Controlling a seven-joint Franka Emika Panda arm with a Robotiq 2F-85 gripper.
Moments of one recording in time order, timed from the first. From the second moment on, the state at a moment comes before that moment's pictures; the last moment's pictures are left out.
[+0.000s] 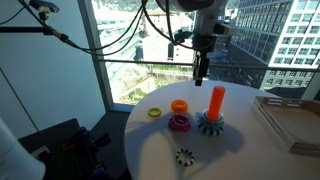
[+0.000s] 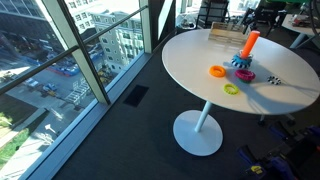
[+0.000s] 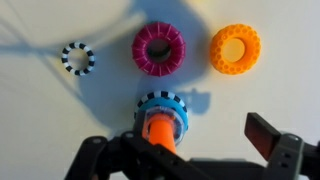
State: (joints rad) arm -0.12 0.31 -0.17 -1.79 0.09 2.03 0.50
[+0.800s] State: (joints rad) arm -0.07 0.09 -0.13 -1.96 0.02 1.78 0.35
